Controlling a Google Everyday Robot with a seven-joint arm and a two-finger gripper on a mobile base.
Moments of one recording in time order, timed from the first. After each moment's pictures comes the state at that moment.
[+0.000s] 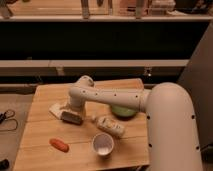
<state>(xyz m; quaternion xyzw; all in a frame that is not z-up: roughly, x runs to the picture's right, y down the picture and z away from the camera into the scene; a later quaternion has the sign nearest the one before) -0.186 0.139 0.854 -0.15 -0.32 -0.50 0.79</state>
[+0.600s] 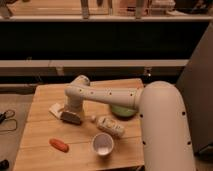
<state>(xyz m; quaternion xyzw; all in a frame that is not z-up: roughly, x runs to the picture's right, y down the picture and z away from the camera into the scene) -0.199 0.155 0.856 -0.18 -0.33 -0.52 0.76</state>
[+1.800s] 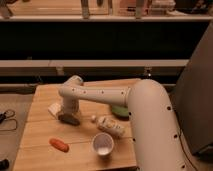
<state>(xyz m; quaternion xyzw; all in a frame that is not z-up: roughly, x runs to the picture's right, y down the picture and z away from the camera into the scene) -0.211 0.168 0.859 -0.21 -0.33 -0.56 0.73</state>
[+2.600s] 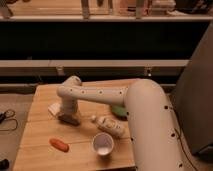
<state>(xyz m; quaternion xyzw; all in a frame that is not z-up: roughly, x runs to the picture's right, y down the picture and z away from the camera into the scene) -0.213 0.173 0.859 -0.22 -0.33 -0.56 0.73</state>
